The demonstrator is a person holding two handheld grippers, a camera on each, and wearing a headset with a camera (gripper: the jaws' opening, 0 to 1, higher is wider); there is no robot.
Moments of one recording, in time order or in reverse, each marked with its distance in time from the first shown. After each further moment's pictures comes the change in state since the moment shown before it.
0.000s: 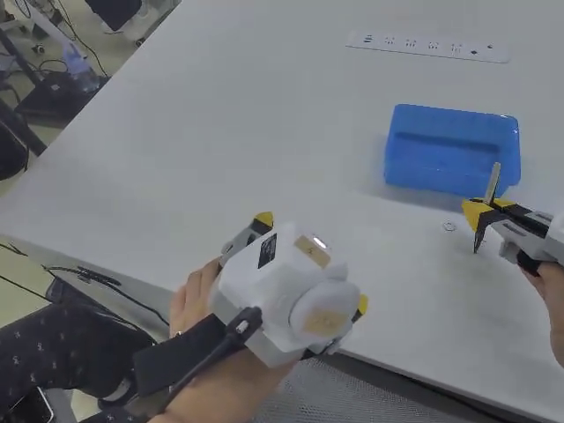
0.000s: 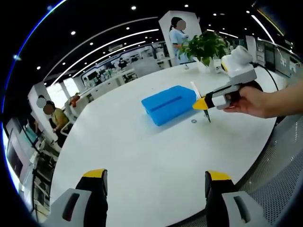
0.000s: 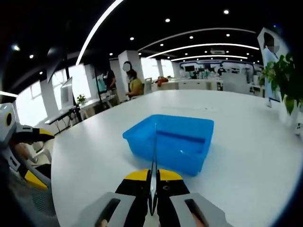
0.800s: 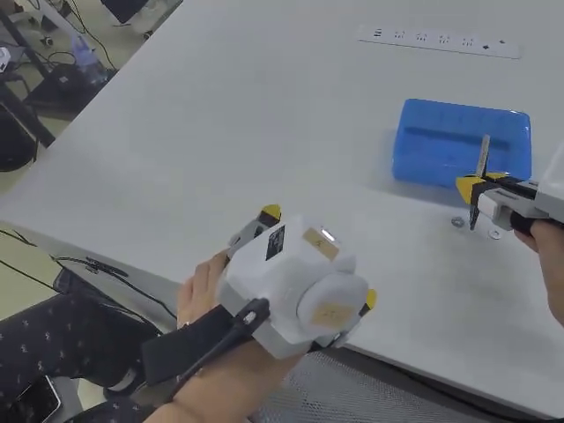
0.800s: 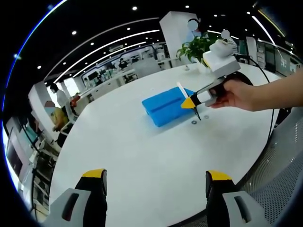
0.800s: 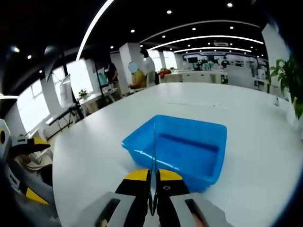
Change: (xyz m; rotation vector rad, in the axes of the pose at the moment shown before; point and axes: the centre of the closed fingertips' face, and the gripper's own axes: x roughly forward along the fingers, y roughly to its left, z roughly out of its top) left arm 0.000 0.001 0.002 -0.009 -0.008 0.001; right arm 0.031 0.002 0.018 0.027 0.080 0.041
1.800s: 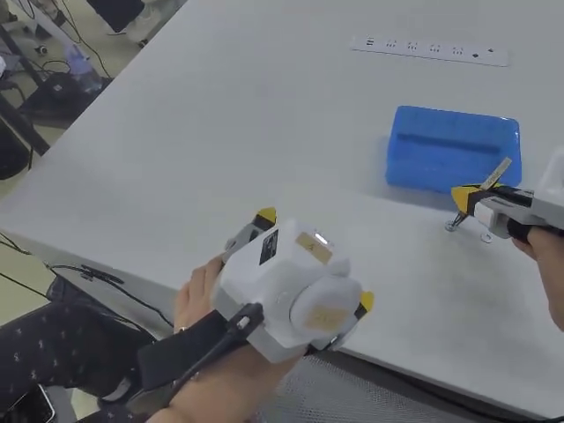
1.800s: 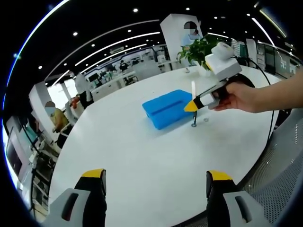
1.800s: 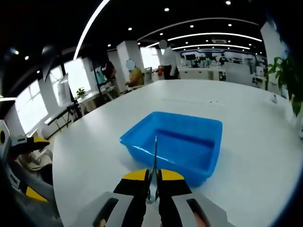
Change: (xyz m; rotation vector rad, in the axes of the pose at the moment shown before) left arm -0.002 0.000 0.004 -0.004 -0.023 -0.001; right arm -0.008 -0.004 -0.006 0.015 0.032 -0.023
